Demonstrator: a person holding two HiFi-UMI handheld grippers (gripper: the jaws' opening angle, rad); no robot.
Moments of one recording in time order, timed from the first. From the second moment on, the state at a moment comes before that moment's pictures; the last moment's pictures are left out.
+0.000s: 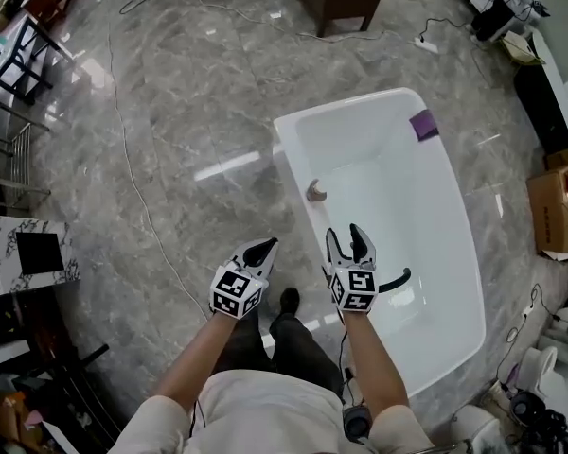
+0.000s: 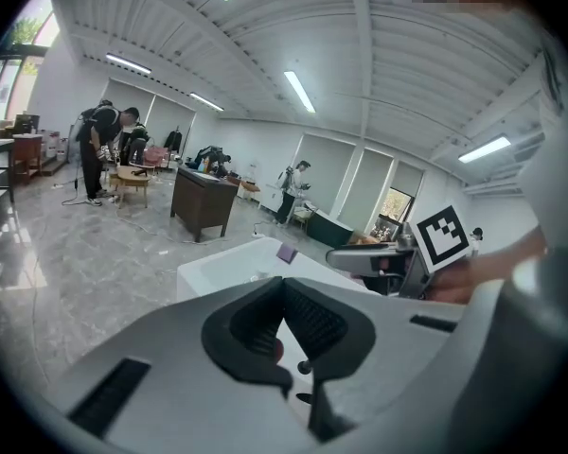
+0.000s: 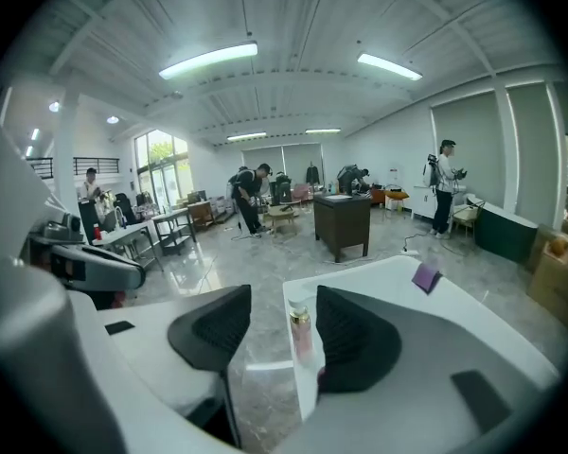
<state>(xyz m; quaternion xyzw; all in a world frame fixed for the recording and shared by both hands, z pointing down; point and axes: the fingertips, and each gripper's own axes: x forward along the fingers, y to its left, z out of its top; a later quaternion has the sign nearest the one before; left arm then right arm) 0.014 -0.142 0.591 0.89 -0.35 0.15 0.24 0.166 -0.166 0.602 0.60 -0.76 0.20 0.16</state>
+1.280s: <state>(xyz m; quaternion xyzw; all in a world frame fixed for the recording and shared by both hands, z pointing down) -0.001 -0.034 0.391 0.92 -0.32 0.10 0.17 0.133 -0.021 0.383 0.56 -0.81 0.12 0.10</state>
